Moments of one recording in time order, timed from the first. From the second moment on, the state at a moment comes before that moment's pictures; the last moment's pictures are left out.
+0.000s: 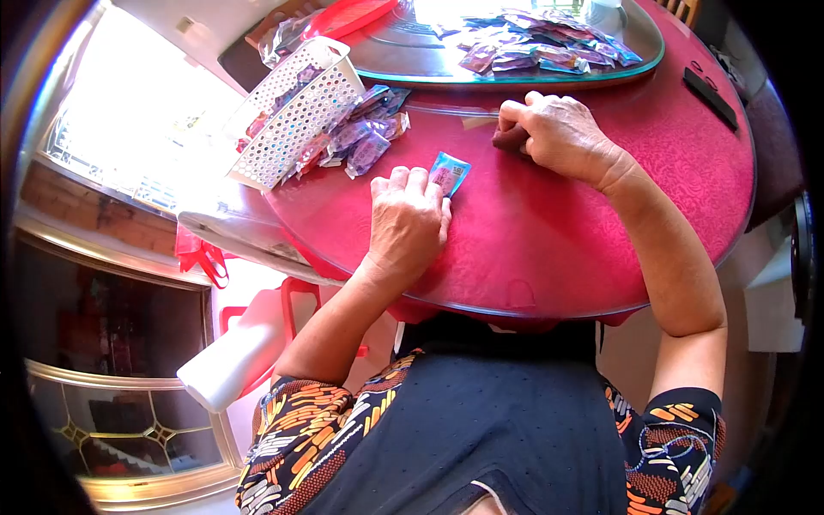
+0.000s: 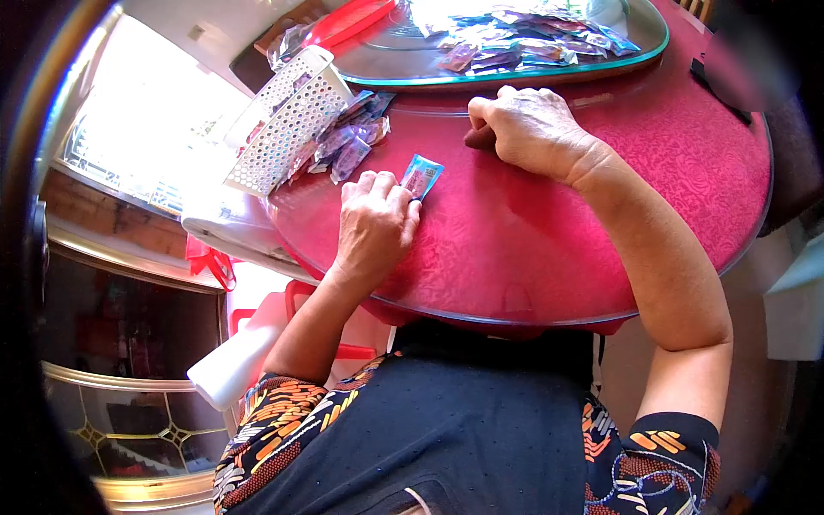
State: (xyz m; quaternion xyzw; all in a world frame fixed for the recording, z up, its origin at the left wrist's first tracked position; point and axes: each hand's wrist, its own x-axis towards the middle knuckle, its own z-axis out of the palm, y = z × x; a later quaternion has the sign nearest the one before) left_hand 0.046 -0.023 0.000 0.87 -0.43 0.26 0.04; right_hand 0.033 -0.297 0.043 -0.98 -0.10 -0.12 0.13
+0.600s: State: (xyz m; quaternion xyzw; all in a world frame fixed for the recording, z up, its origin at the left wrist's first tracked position) left_hand 0.046 0.005 0.019 0.82 -0.14 0.00 0.56; right_hand 0.032 -0.296 0.046 -0.98 -0.08 -0.10 0.13
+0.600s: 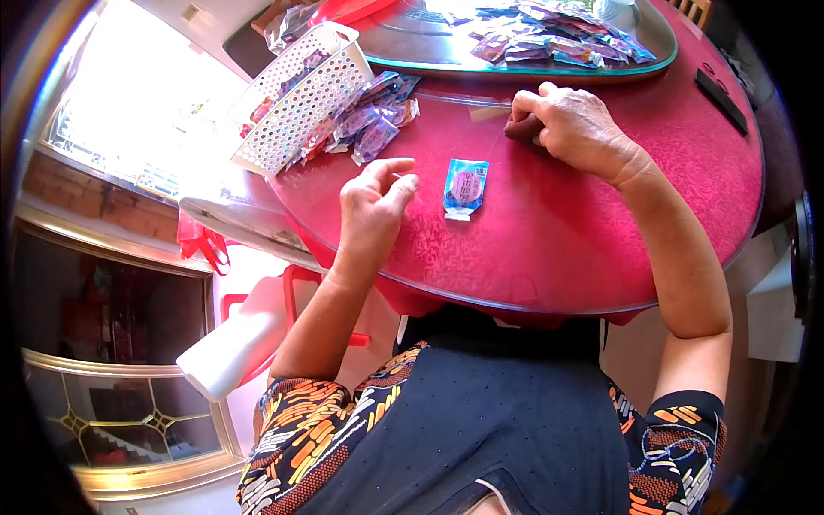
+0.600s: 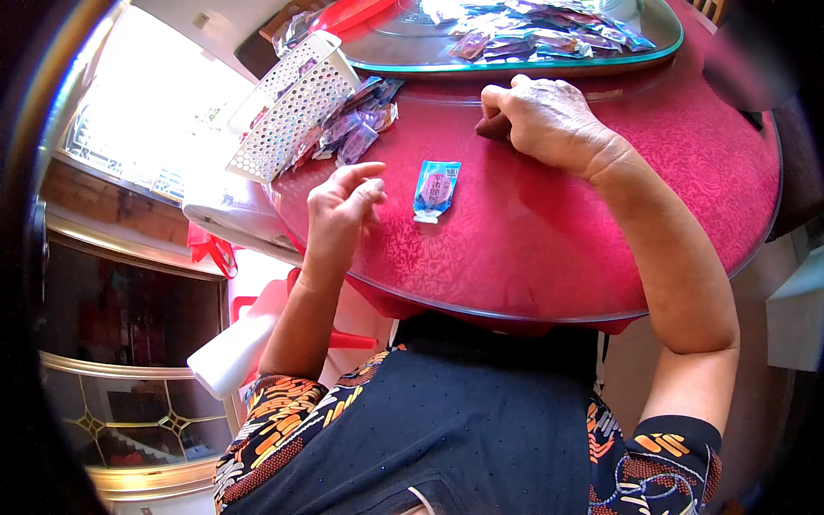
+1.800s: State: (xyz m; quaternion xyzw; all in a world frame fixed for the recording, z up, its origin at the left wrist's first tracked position) left_hand 0.027 -0.009 0.008 0.81 -0.47 0.24 0.26; right_hand 0.042 -0.269 0.024 -0.95 -0.11 -0.22 0.19
